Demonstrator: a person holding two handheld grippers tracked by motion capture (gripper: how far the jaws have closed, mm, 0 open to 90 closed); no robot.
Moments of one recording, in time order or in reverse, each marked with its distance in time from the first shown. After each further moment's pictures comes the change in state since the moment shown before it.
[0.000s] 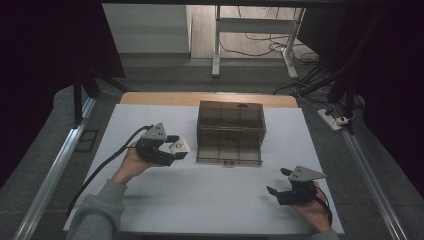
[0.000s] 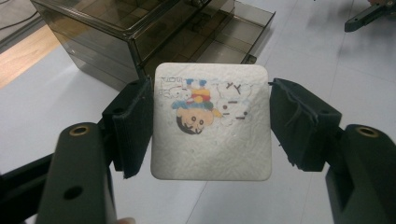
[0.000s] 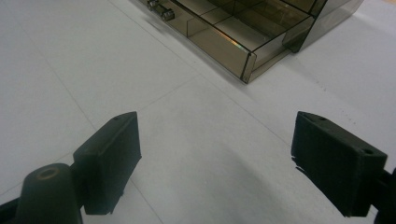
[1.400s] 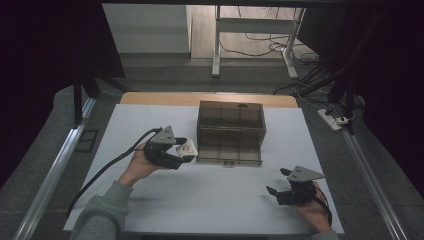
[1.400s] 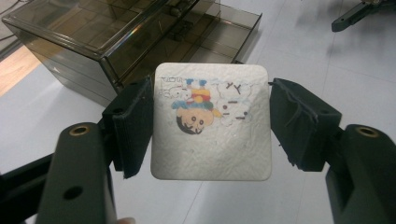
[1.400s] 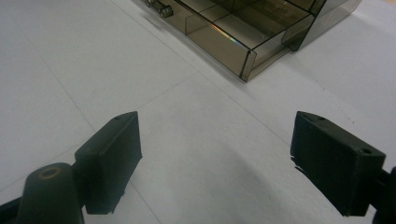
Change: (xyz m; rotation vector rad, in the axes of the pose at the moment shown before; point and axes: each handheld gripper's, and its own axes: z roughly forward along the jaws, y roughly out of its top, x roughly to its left) left arm -0.017 0.011 0.013 0.011 -0.010 0.062; right arm 0.001 0.000 0.002 0.003 -0.008 -0.009
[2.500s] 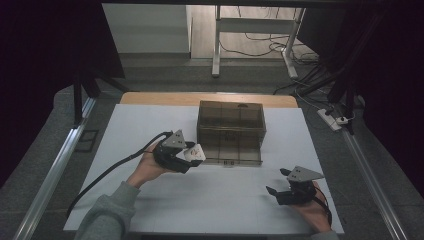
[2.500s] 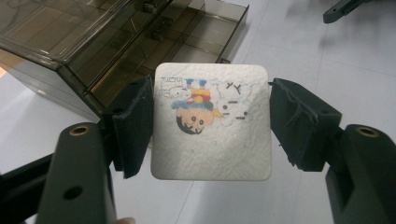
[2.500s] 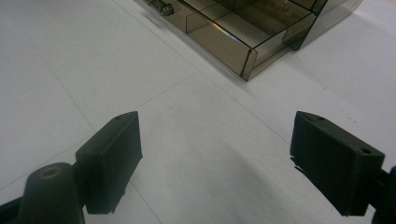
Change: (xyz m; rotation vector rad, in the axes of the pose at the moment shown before) left arm -0.011 0.008 0.021 0.032 -0.031 0.038; right arm 0.000 0.000 0.000 0.009 -0.006 -0.003
